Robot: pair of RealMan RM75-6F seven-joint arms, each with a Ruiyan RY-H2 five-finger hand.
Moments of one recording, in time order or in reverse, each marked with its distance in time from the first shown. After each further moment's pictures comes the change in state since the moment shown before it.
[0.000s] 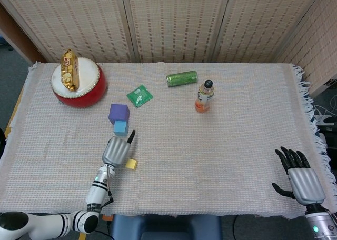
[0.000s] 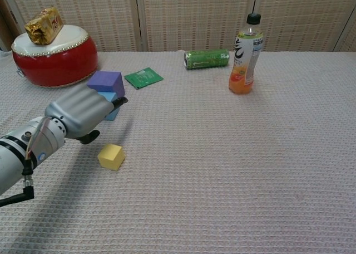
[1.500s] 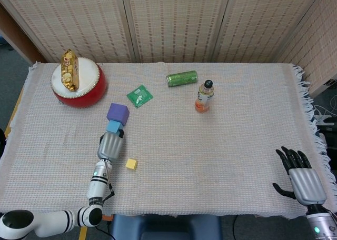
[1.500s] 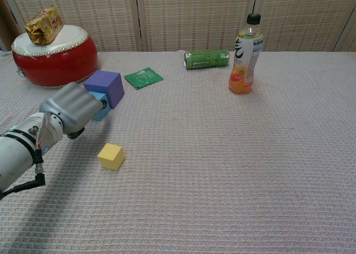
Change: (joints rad) left arm -0.023 -0.029 -0.053 0.060 -0.166 0.003 0.162; right arm -0.005 0.007 -0.001 -0.007 -0.006 0.006 0.002
